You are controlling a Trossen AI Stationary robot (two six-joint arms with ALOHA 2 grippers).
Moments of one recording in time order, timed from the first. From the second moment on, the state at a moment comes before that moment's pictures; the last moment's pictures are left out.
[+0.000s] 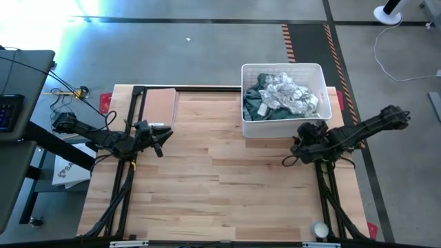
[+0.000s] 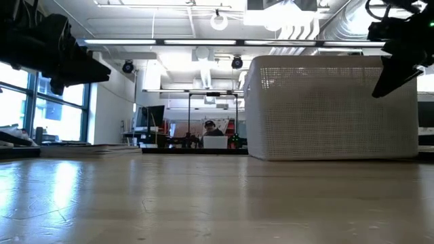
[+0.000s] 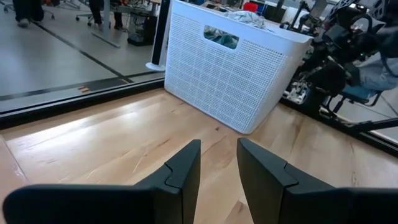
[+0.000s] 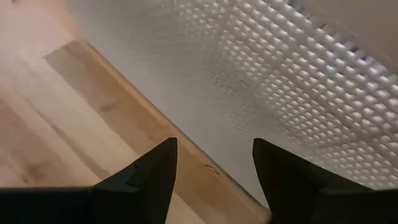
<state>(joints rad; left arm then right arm) -0.37 0.24 0.11 -0.07 -0.90 -0.44 0.38 0.84 0.67 -1.27 0.71 1.06</state>
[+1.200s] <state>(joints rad) -0.37 0.25 0.11 -0.09 -0.90 -0.44 0.68 0.29 0.56 -0.56 0.81 0.41</state>
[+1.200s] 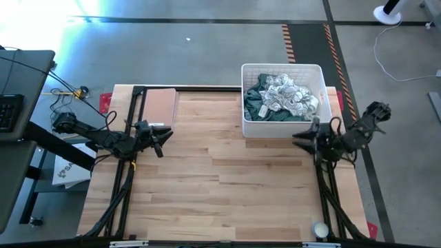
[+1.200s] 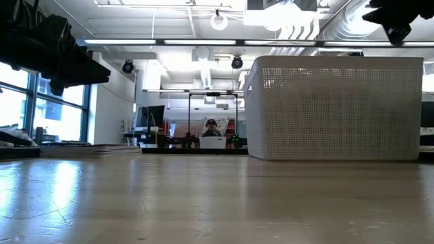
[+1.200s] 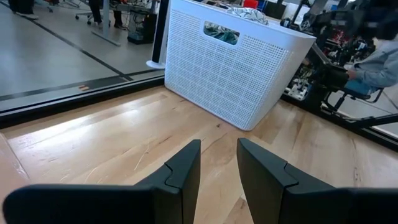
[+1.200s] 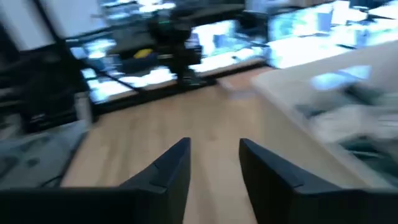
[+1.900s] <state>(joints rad) -0.37 0.25 0.11 -0.09 -0.89 -0.43 0.51 0.01 0.20 0.00 0.44 -0.01</state>
